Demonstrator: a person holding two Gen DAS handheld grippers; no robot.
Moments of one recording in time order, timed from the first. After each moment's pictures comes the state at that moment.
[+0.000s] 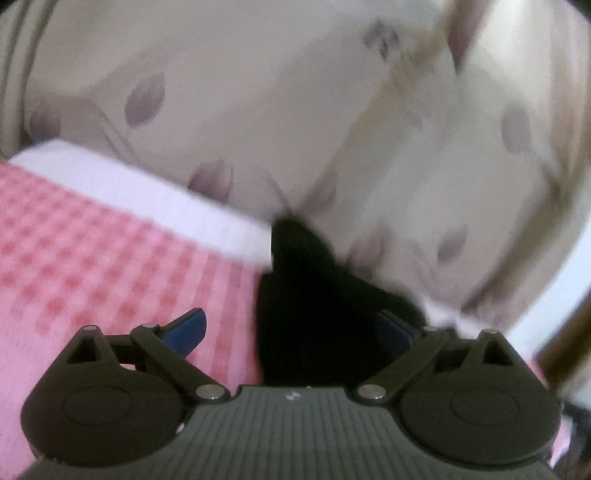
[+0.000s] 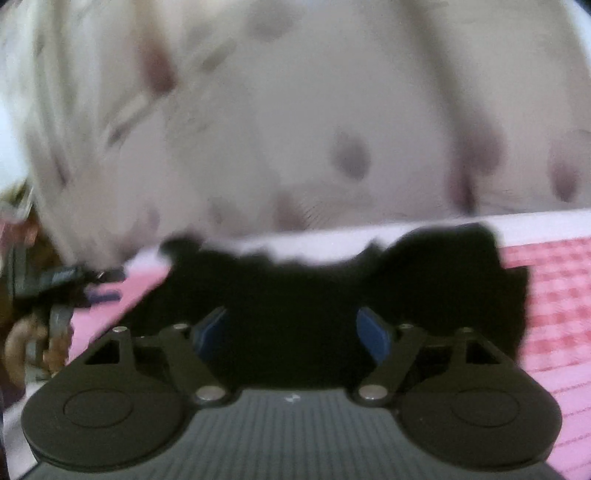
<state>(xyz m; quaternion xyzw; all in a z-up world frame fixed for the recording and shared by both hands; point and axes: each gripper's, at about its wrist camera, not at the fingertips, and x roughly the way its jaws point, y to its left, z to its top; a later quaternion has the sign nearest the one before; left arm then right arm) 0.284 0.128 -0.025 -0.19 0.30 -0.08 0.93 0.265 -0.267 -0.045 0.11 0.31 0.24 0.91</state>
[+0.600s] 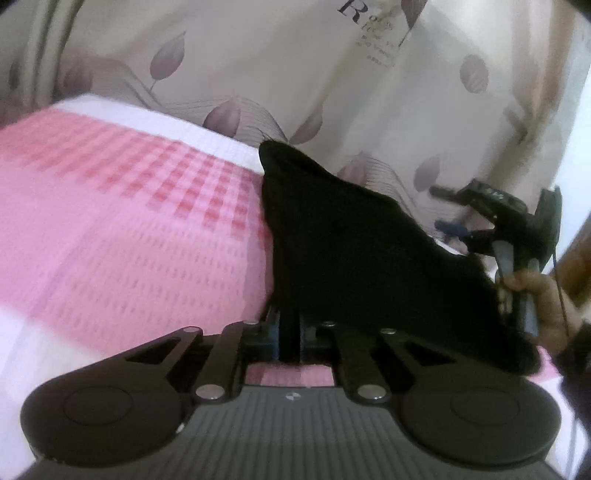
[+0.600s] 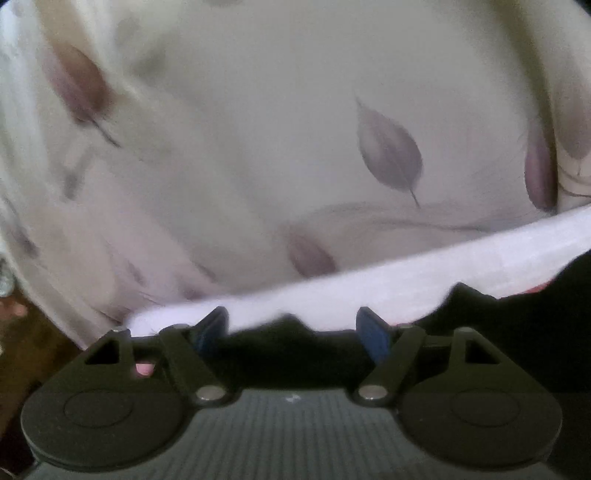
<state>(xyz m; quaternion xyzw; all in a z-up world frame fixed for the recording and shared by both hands) 0.168 0.129 -0.052 -0.20 0.33 -0.10 0.92 0.373 -0.201 -0.037 0.23 0.30 0.20 0.90</state>
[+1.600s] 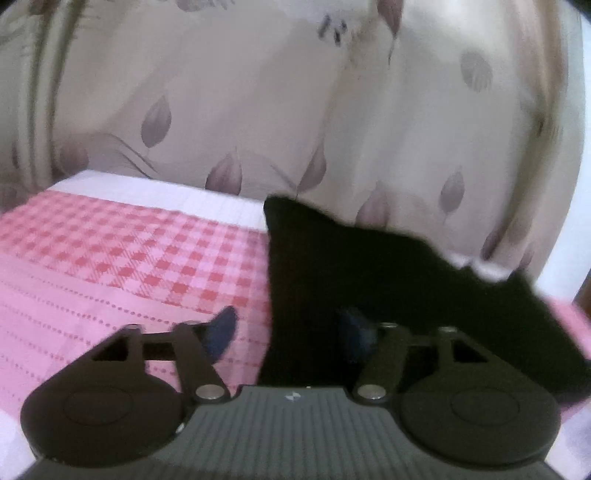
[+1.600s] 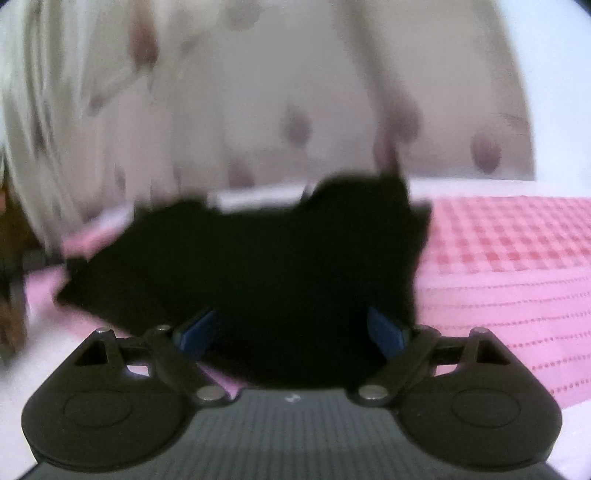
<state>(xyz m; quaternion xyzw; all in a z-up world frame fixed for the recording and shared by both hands) 0.205 0.097 -0.035 -0.12 0.25 -0.03 0.96 0.165 -0.324 -0.055 0.11 0.30 0.15 0.94</state>
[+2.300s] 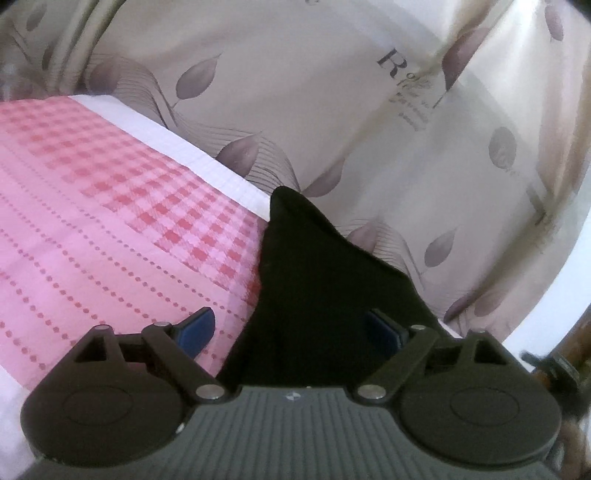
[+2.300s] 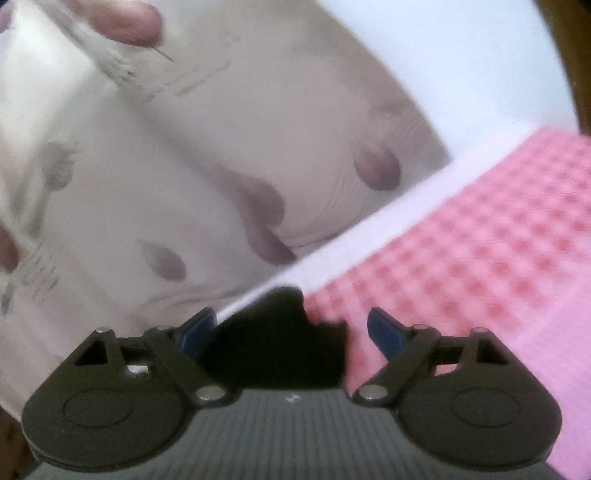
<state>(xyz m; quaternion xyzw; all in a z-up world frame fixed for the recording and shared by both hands) 0.216 0.113 -0.064 -0.28 0.25 -0.04 0.93 0.254 -0.409 -0.058 0.30 0.26 0.00 0.92</state>
